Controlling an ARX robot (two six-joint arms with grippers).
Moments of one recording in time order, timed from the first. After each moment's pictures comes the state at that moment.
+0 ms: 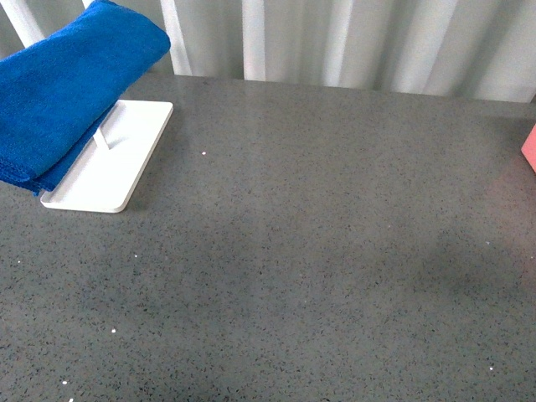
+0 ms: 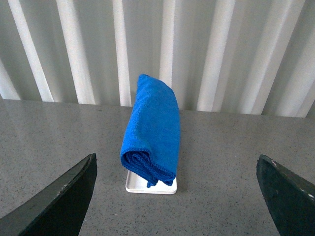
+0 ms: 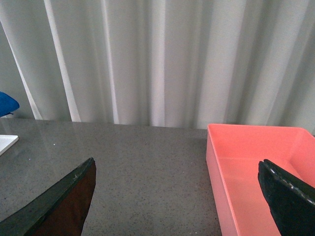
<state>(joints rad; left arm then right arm) 0.00 0.00 0.02 0.00 0.00 0.00 0.00 0.00 0.02 0.00 0.00 -0.01</state>
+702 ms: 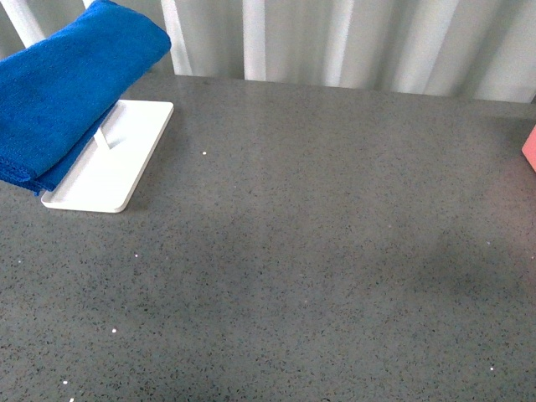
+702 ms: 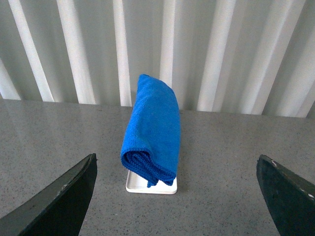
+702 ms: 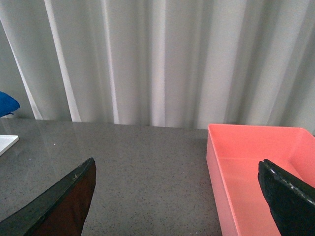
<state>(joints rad) 0.00 0.00 0.02 0.00 0.00 0.00 0.00 0.00 0.02 0.00 0.00 -0.01</state>
